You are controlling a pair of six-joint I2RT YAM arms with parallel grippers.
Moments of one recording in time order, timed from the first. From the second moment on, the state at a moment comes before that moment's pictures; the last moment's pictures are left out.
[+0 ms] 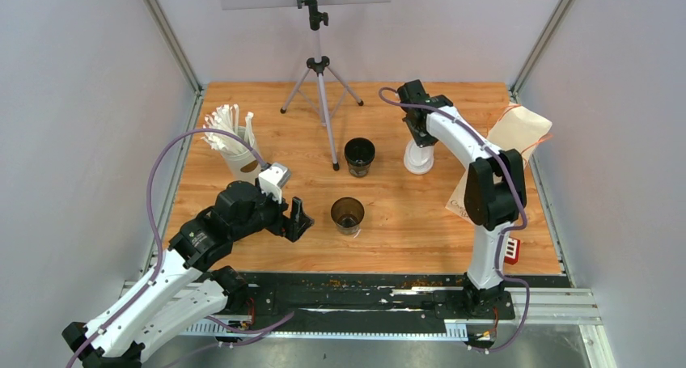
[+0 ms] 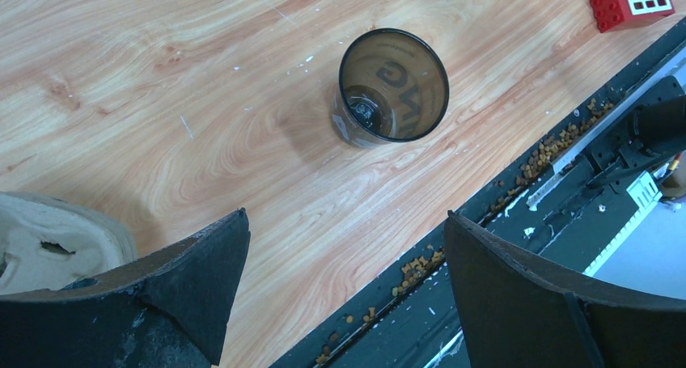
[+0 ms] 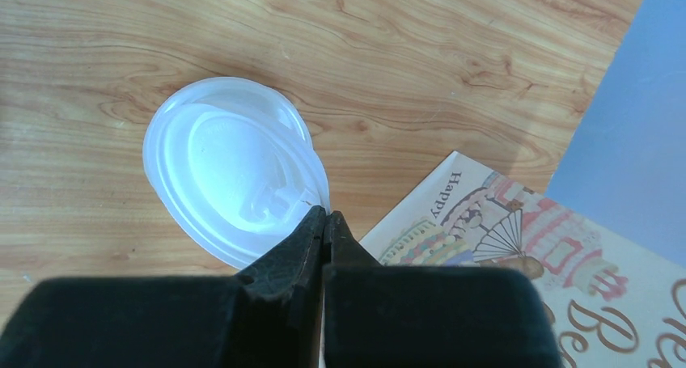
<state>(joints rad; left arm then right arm) -0.71 0.63 0.72 -0.61 0.10 -0.27 0.36 1.99 1.70 -0.86 0.44 -0.10</state>
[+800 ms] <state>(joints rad) -0.71 0.84 0.97 -0.68 0.07 -0.38 0.58 1.55 1.75 -1.02 0.22 0.11</state>
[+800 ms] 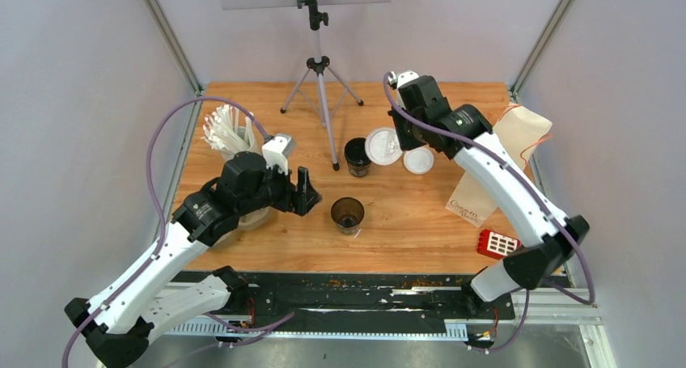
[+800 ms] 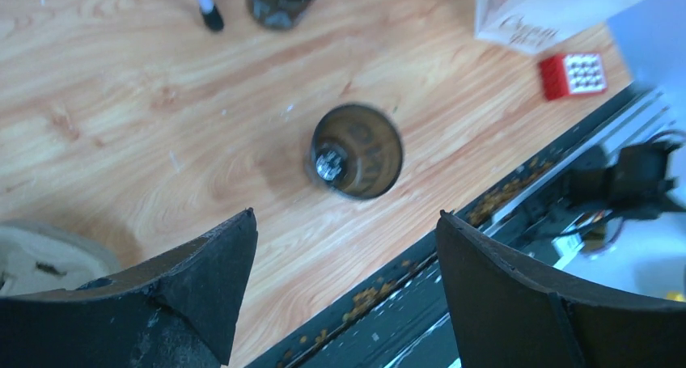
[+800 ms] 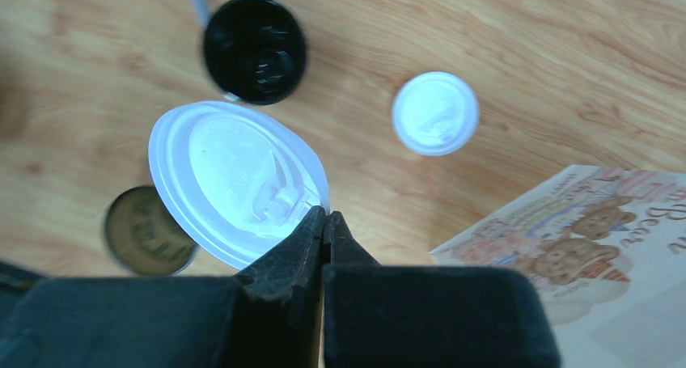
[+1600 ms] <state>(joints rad) -0.71 0.94 1.05 -0.59 0.10 -0.54 1.04 1.38 1.55 -0.83 0.21 0.34</state>
